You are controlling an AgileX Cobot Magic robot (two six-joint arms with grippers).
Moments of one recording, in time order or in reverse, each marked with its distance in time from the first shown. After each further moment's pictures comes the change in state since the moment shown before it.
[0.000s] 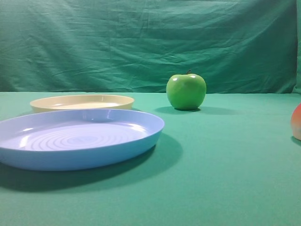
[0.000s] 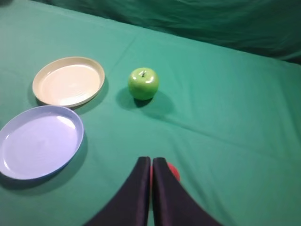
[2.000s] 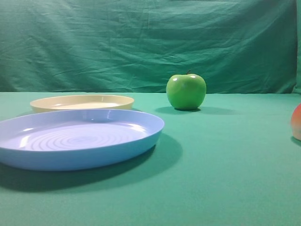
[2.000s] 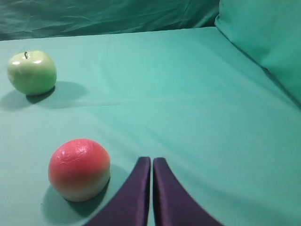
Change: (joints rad) left arm 0.000 0.000 0.000 0.000 0.000 -0.002; right arm -0.216 -0.413 0.988 -0.079 -0.695 0.185
